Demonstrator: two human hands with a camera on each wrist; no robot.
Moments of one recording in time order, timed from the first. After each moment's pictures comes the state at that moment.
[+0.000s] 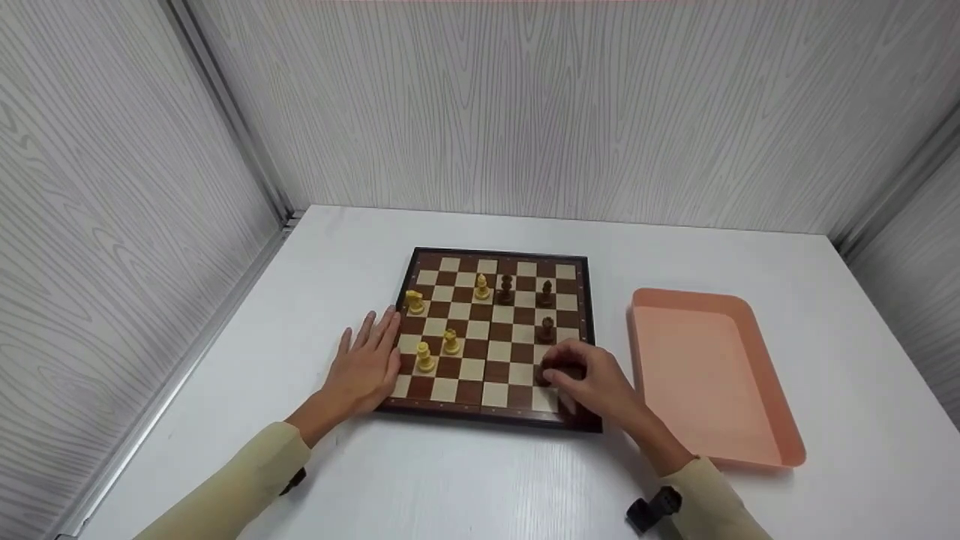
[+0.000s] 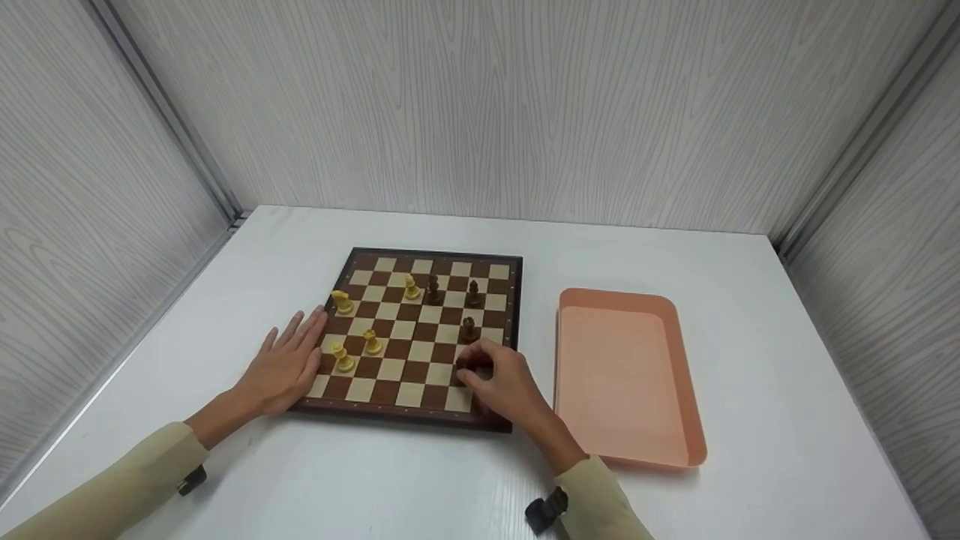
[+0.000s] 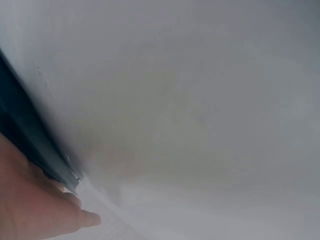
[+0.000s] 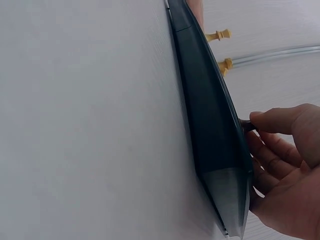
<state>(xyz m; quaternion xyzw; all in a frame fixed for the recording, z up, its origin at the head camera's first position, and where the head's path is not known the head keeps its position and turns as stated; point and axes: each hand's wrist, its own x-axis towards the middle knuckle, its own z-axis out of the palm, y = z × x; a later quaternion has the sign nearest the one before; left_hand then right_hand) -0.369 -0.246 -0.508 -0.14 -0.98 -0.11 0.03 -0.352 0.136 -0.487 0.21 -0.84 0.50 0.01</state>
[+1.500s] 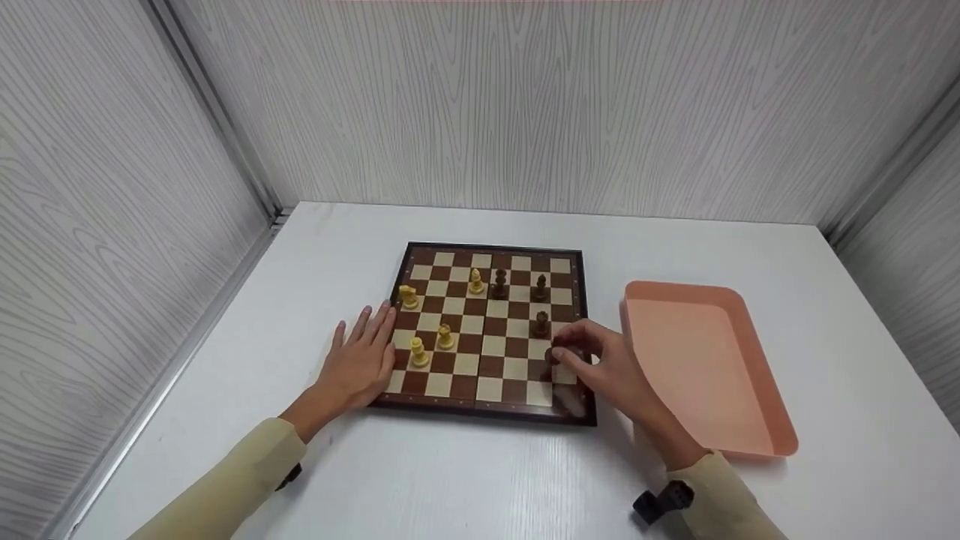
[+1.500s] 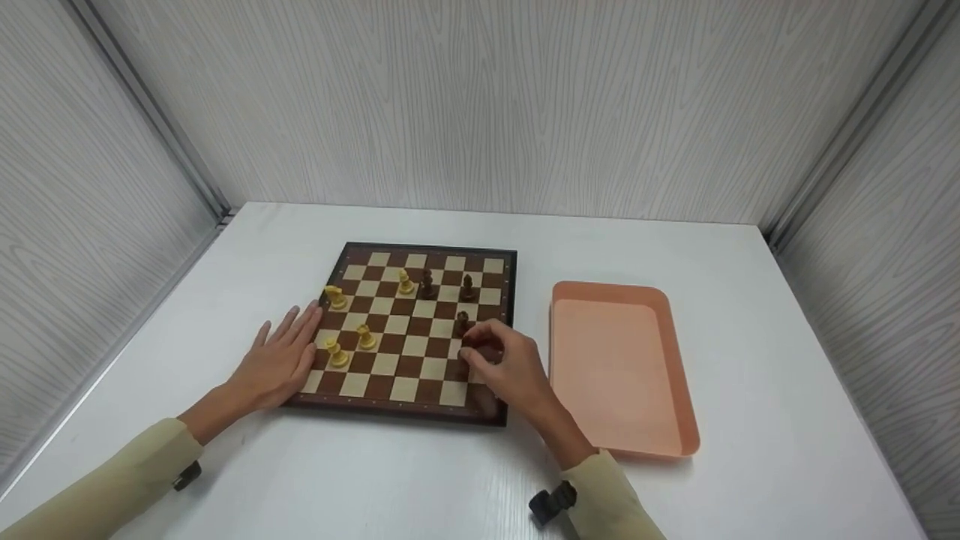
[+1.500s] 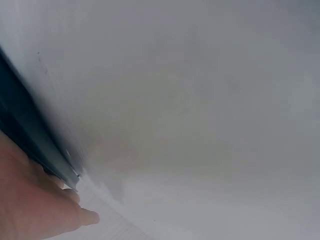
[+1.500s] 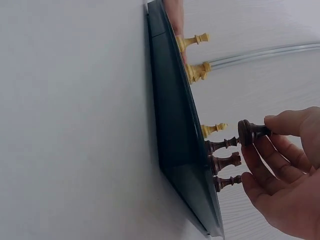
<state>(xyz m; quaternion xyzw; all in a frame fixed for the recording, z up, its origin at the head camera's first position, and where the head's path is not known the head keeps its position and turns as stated) -0.373 -0.248 -0.509 -0.16 -0.98 -0.10 0.03 -0.342 0.145 -0.466 0.19 -0.80 0.57 0.05</state>
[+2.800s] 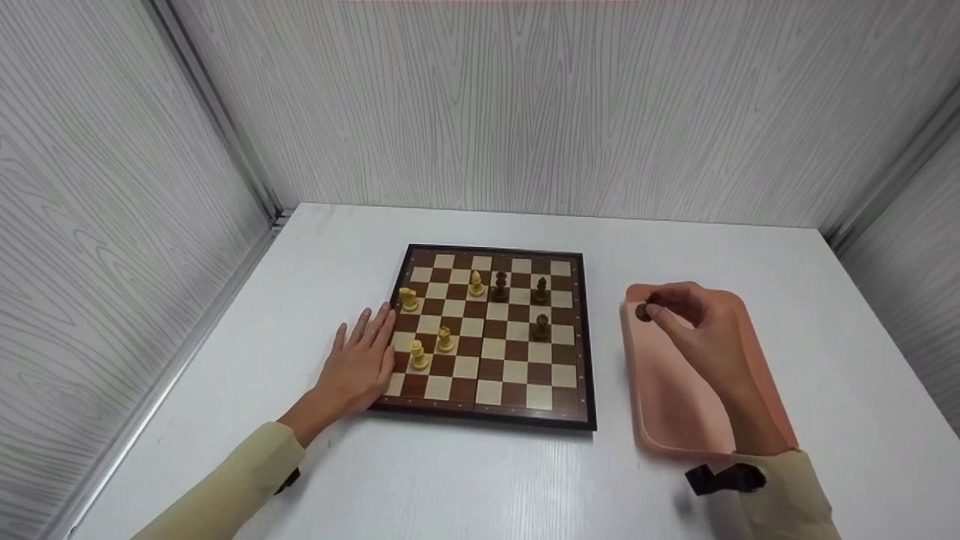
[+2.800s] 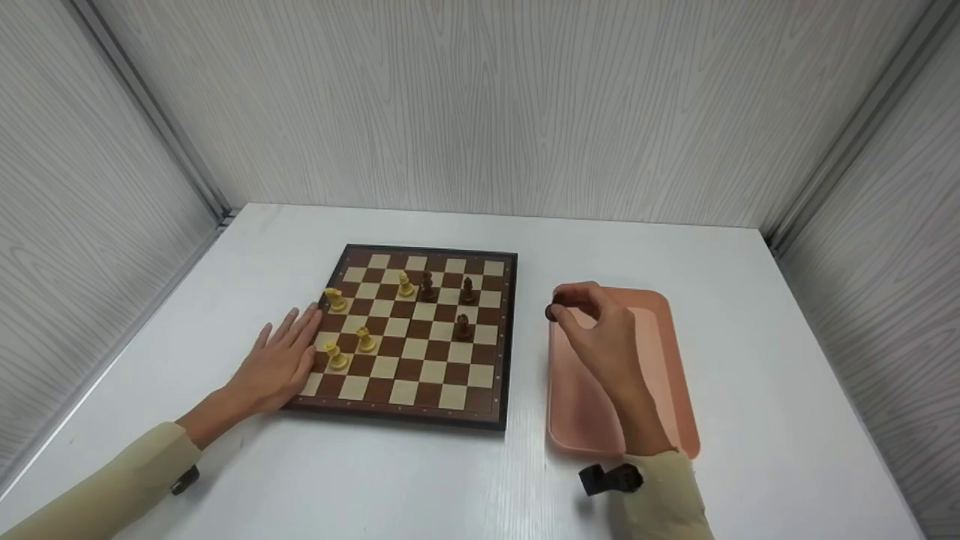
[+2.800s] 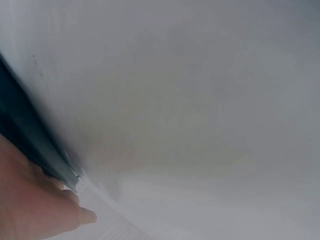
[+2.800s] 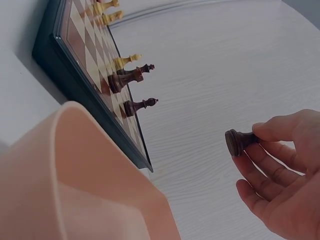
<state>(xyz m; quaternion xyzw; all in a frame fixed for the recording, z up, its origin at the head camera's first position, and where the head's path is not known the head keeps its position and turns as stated) -0.375 -0.248 -0.510 -0.16 -0.98 -0.10 0.04 -0.354 0.238 -0.422 0.18 -0.79 0.55 0.19</state>
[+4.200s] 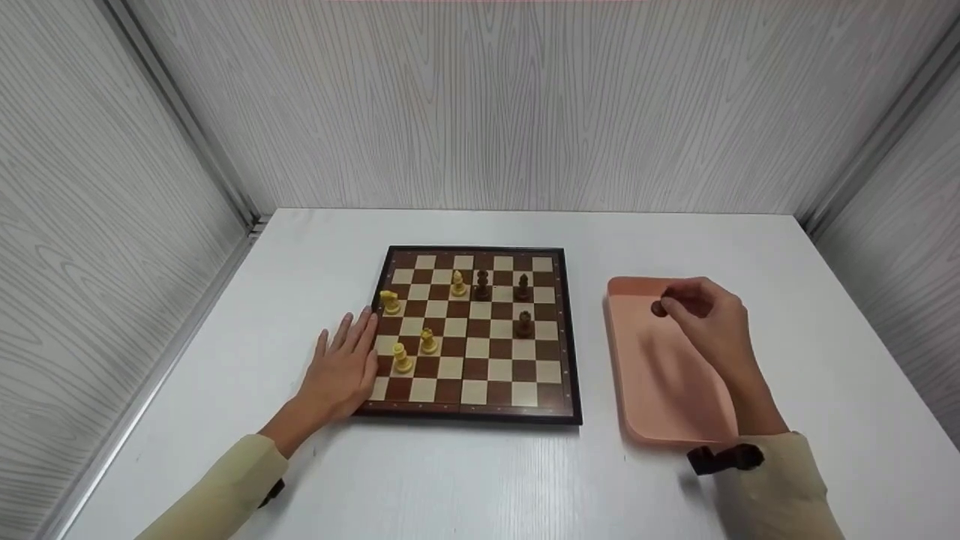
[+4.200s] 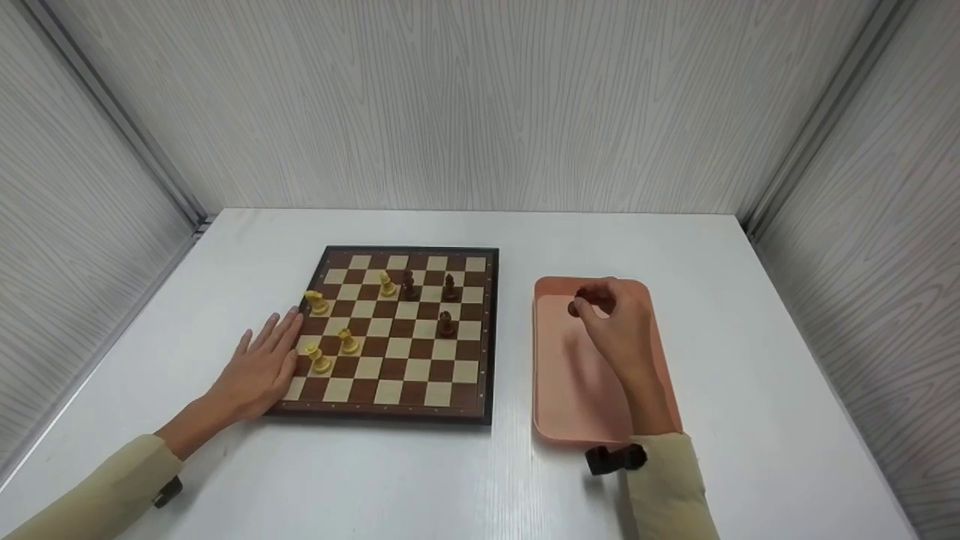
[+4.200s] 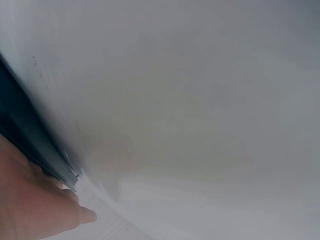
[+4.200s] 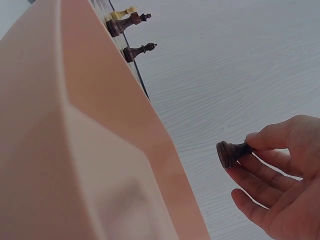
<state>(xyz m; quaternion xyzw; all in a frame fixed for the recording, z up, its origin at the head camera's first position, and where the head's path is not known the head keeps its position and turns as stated) -0.375 -0.248 -0.510 -0.17 -0.98 -0.10 0.03 -0.361 0.284 -0.444 0.08 -0.83 0.51 0.19</state>
